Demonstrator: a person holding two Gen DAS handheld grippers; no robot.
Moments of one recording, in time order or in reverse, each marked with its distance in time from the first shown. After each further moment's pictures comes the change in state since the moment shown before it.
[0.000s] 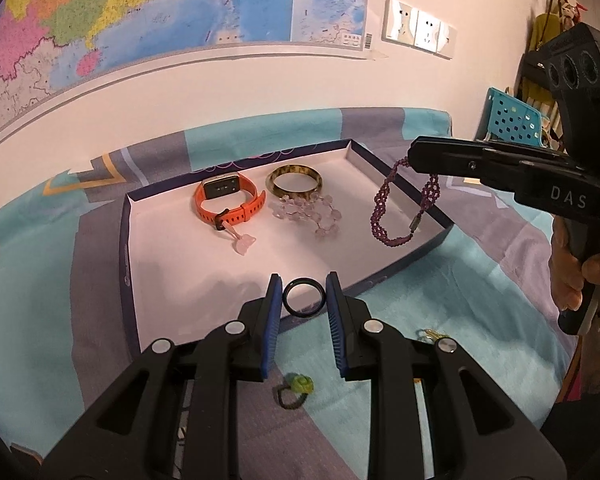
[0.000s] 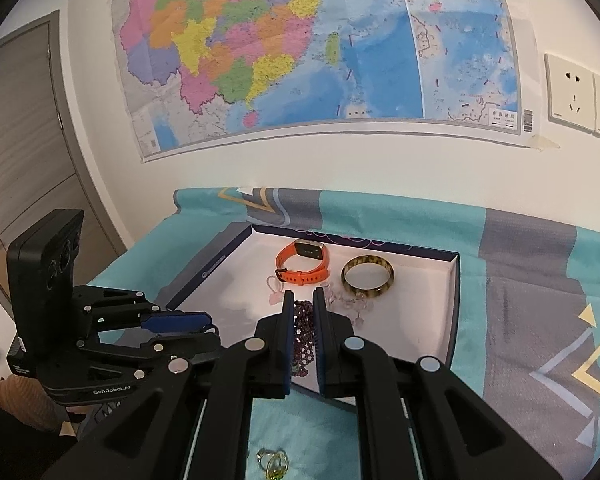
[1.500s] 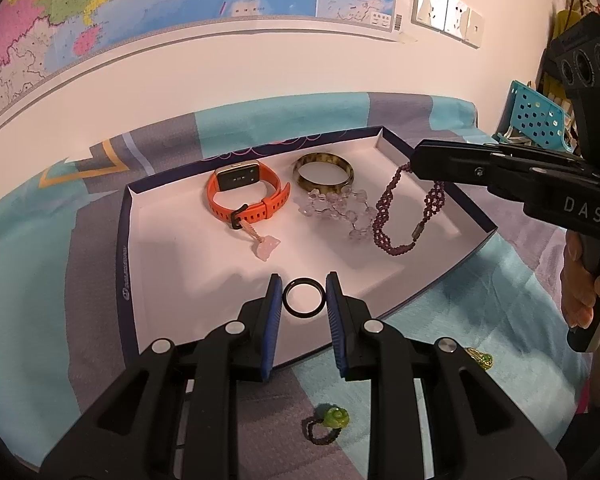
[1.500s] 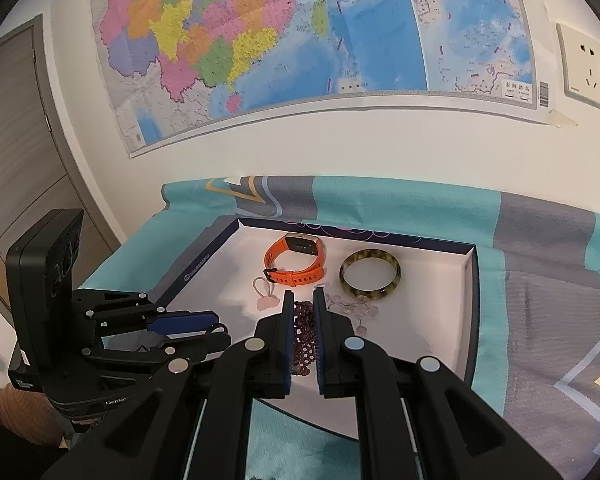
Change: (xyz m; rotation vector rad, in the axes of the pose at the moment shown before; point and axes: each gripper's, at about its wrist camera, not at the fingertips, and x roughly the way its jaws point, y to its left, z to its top) left arm 0.036 0.016 0.011 -0.021 0.056 0.045; right arm 0.038 -0.008 0.002 0.043 0.049 0.001
